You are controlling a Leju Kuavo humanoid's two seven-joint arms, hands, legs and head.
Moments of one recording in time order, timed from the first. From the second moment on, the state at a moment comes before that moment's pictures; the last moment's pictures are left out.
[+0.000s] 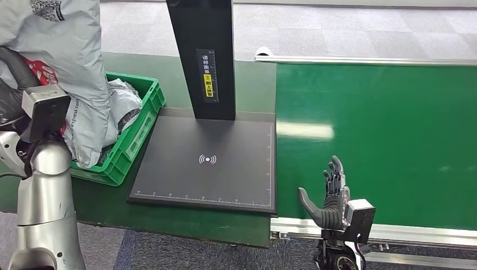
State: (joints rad) left arm -0.61 0.05 0.08 -1.55 -0.88 0.69 -0.39; right arm 0.01 0.15 0.11 -1.43 0.01 -0.15 -0.50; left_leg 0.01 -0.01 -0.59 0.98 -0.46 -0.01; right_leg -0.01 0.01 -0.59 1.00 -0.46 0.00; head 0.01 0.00
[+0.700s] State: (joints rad) left arm -0.90 0.12 0.04 -0.90 -1.06 0.67 -0.13; right arm -0.03 0.15 0.14 -1.43 -0.01 -0.12 -0.47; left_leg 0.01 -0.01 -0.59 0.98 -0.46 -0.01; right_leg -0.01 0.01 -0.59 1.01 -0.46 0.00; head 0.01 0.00
